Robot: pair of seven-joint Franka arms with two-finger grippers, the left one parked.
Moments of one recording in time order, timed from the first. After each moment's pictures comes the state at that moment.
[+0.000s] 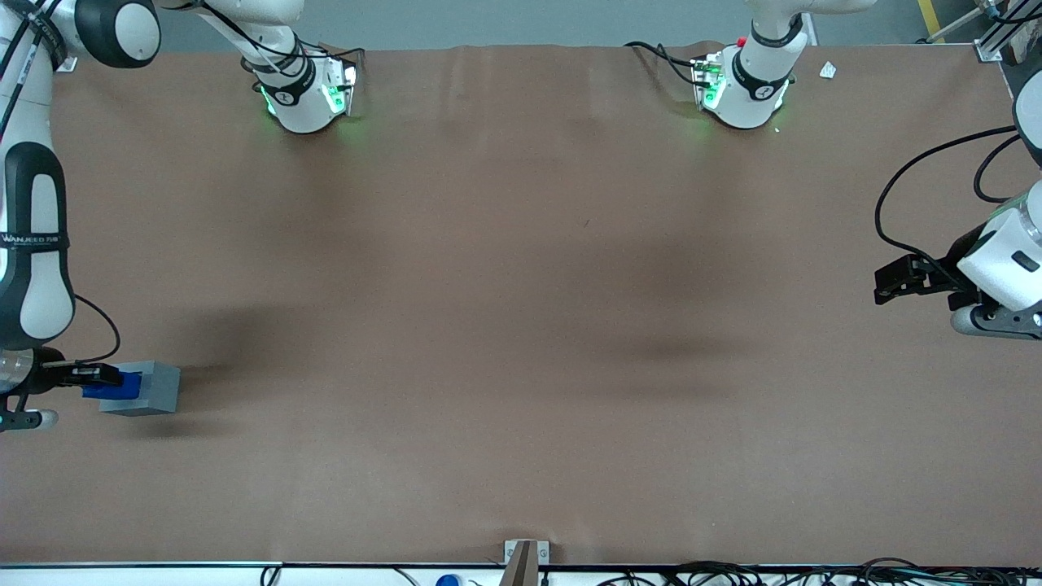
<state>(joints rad) -0.25 0.73 -0.08 -1.32 0.05 2.00 -0.38</state>
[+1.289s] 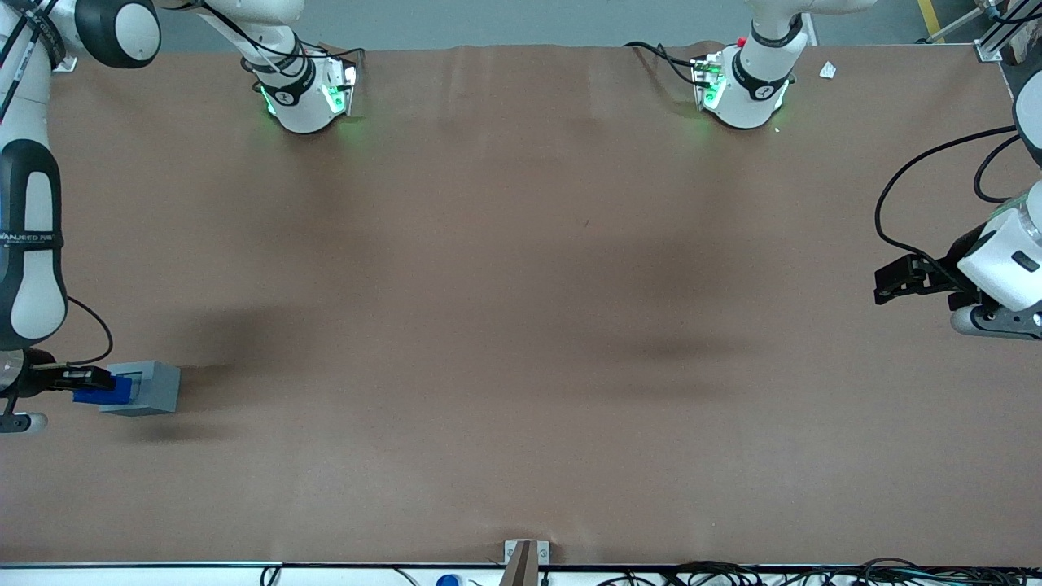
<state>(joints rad) -0.26 0.73 -0.08 -1.29 0.05 2.00 -0.38</state>
